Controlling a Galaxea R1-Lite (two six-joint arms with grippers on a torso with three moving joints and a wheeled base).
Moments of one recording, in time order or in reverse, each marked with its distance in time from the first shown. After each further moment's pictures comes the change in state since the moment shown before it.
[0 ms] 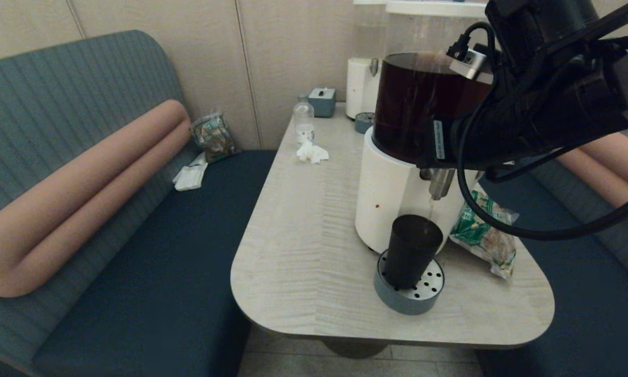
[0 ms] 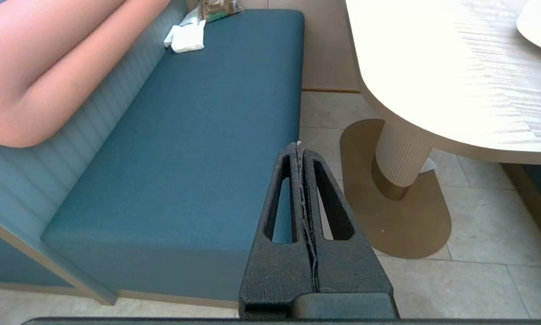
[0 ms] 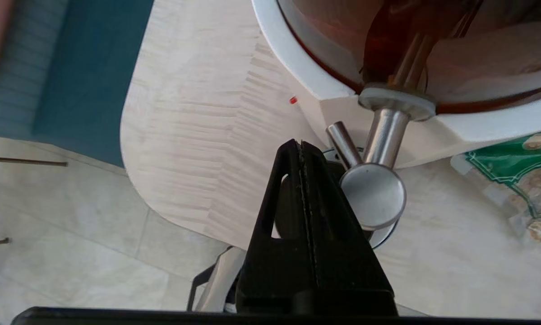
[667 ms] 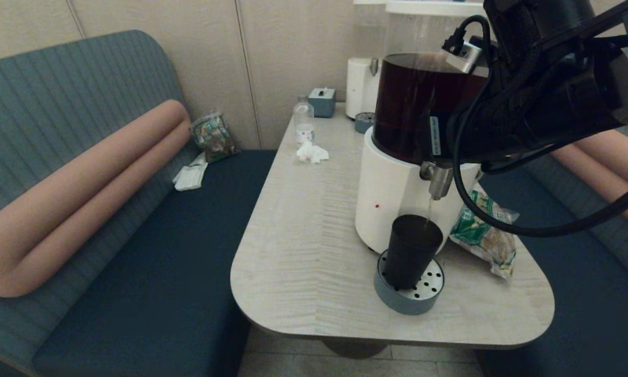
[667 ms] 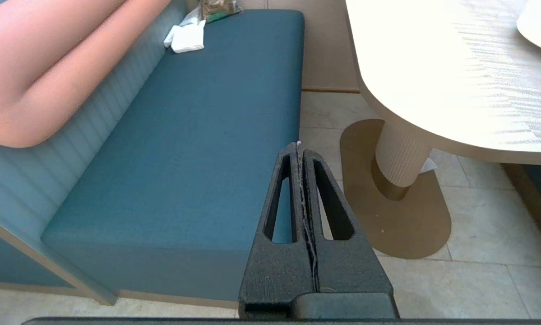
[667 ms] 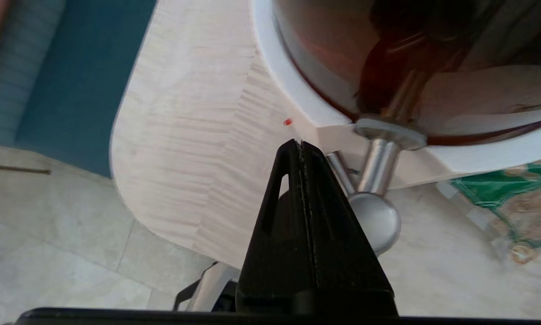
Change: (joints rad) left arm 0.000 0.000 0.000 -0.001 0.000 0.001; right arm 0.003 0.007 -0.001 -0.047 -0.040 -0.058
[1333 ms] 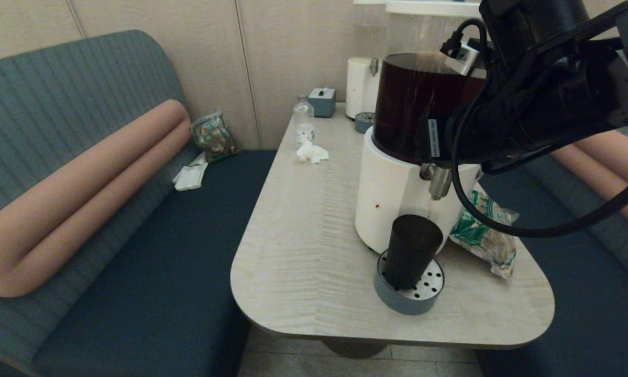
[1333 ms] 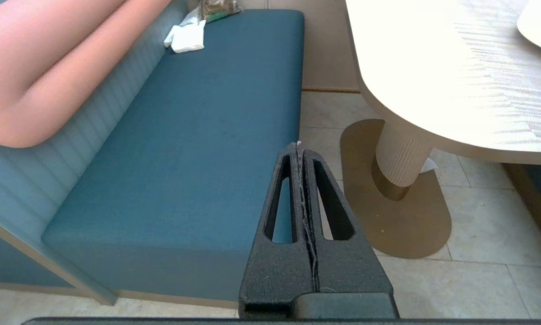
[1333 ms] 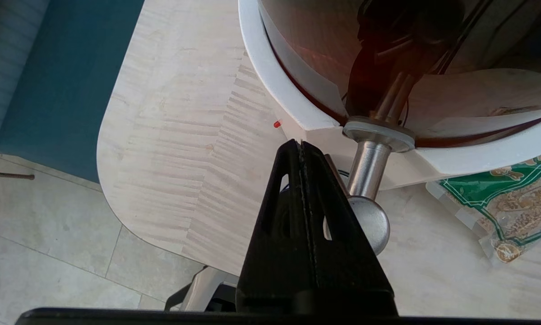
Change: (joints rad) left arm 0.000 0.000 0.000 0.000 0.000 -0.001; right arm -0.001 0.007 0.000 0.001 -0.023 -0.007
